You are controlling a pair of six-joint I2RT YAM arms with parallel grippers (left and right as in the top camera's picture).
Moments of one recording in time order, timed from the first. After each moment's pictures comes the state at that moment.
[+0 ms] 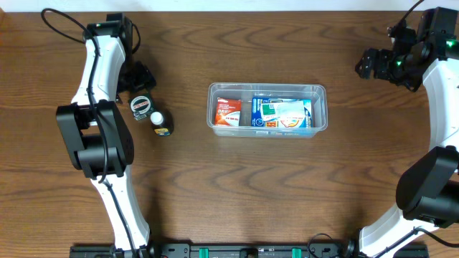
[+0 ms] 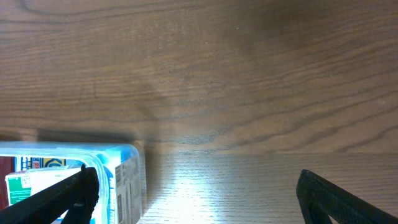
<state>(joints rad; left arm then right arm) 0.09 2.27 1.97 -1.31 -0.10 -0.44 -0.24 1.88 1.70 -0.98 -0.25 -0.04</state>
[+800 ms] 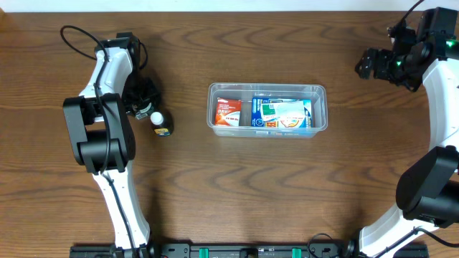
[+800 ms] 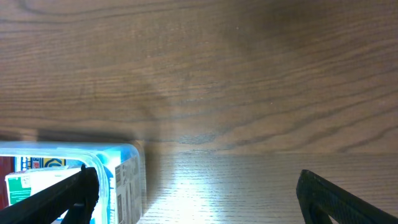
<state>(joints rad) 0.09 2.32 1.84 -1.18 -0.03 -0.40 -0.24 1.88 1.70 -0.98 -0.25 -0.04</state>
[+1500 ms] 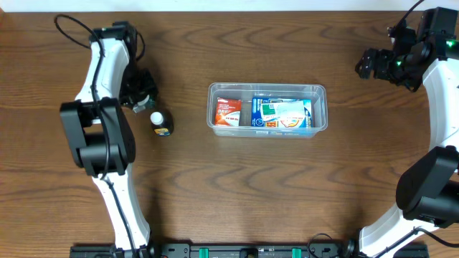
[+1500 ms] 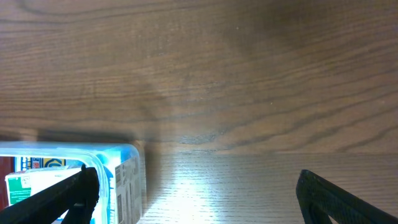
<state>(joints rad) 0.07 2.25 1.97 -1.34 0.00 -0.37 -0.24 1.88 1.70 -0.98 -0.25 -0.04</state>
